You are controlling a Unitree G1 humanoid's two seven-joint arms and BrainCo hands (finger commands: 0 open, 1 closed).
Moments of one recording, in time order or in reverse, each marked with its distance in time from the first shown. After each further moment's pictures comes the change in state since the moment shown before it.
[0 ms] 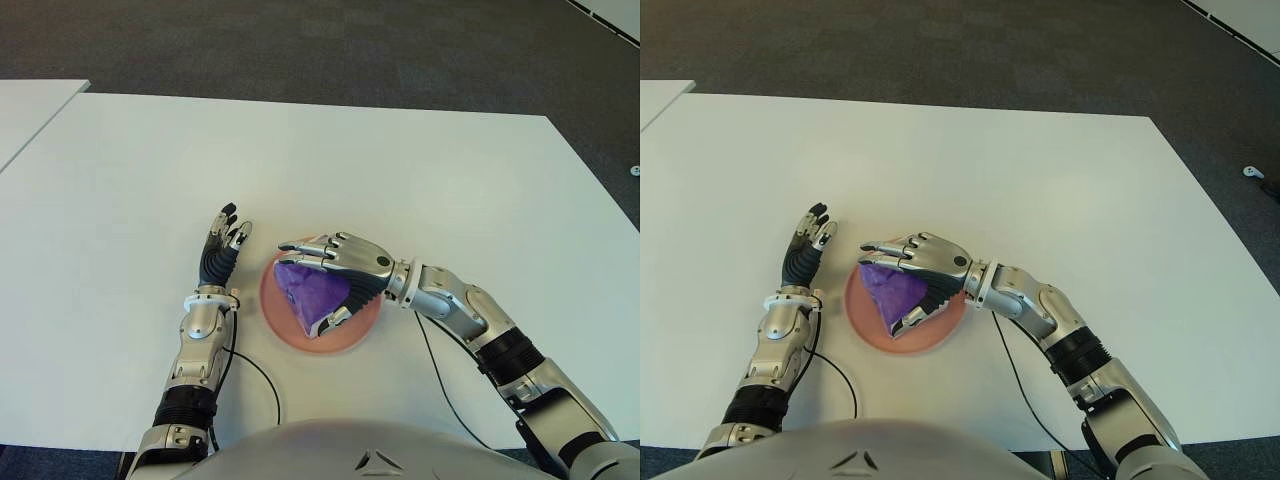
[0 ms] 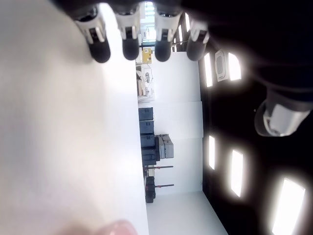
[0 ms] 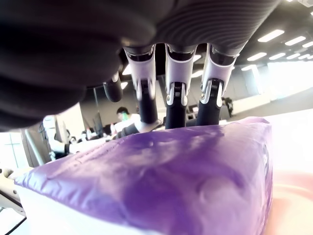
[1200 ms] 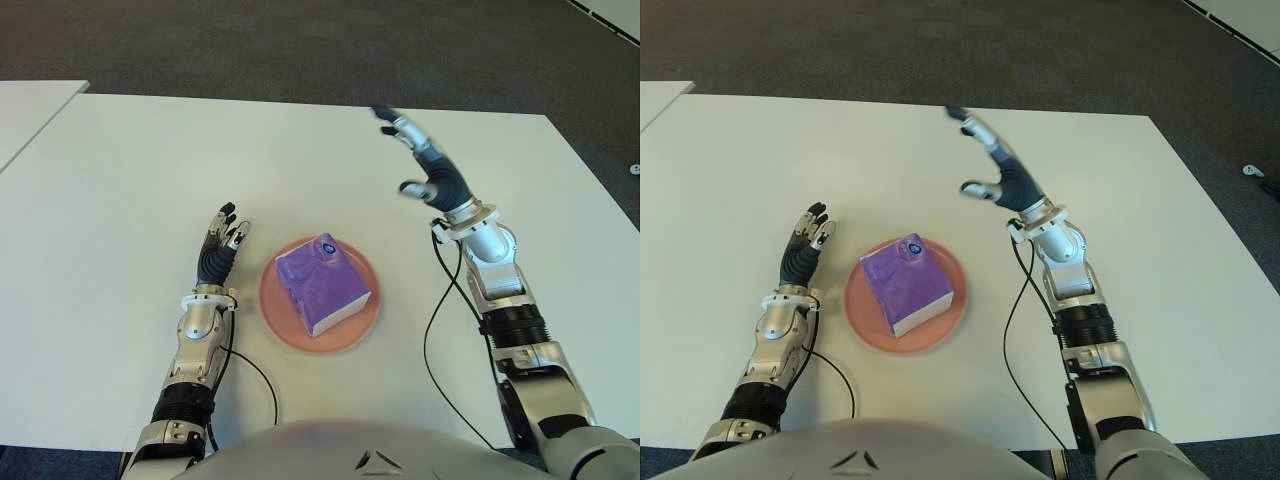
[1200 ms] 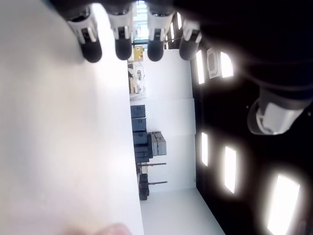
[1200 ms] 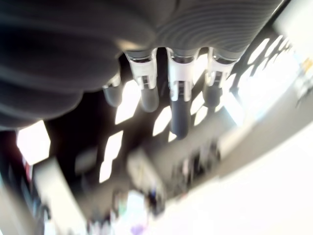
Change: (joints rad) left arm -0.019 0.014 0.005 0.053 -0.012 -0.068 -0.019; right arm -0.094 0.158 -0.423 0.191 0.779 0.073 0.144
